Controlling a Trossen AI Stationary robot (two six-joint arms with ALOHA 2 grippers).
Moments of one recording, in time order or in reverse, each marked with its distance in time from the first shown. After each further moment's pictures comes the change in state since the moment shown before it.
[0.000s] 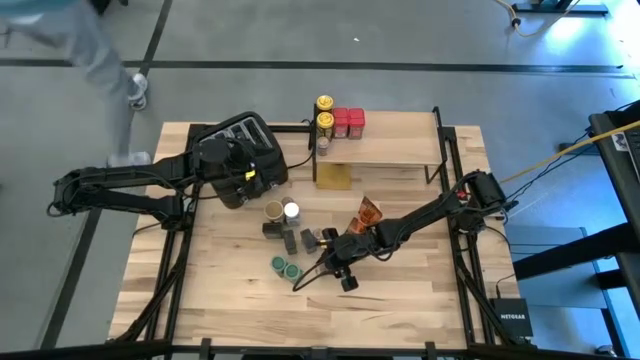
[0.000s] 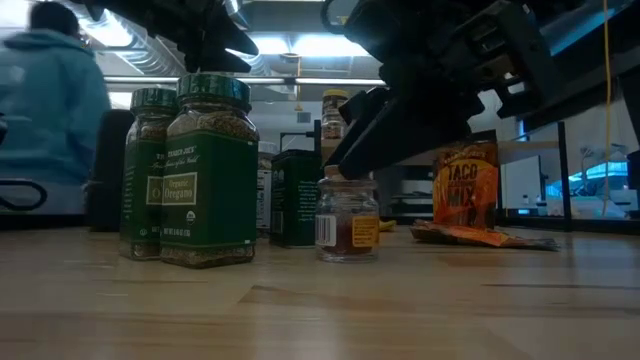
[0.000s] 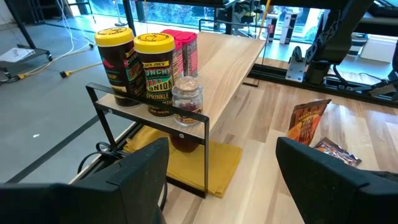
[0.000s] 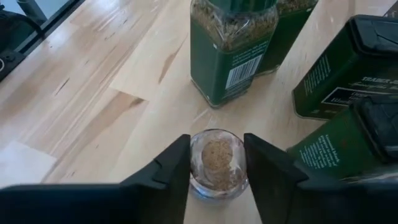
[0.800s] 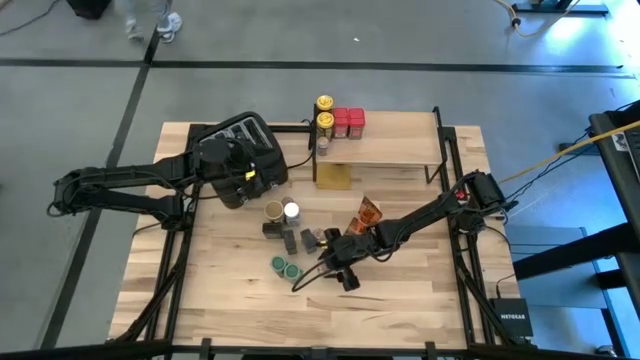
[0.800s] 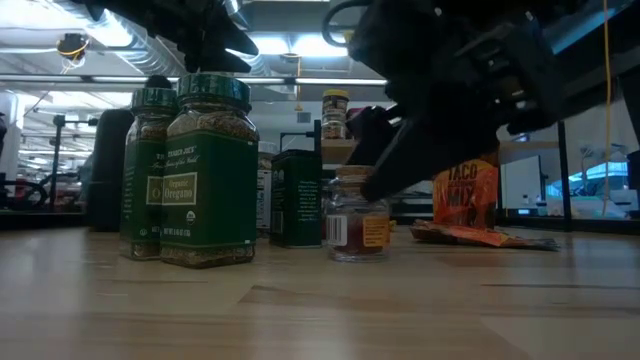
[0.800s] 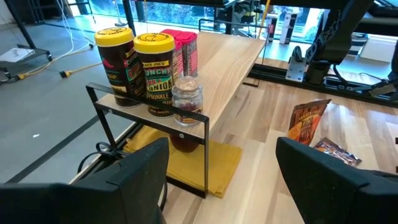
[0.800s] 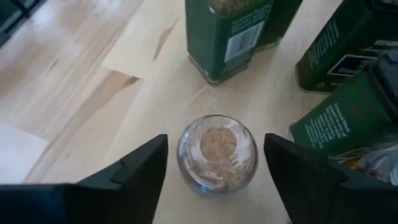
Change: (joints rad) left arm 0.000 0.000 0.000 0.000 0.000 0.000; right arm 0.000 0.004 -0.004 -0.042 0.017 0.028
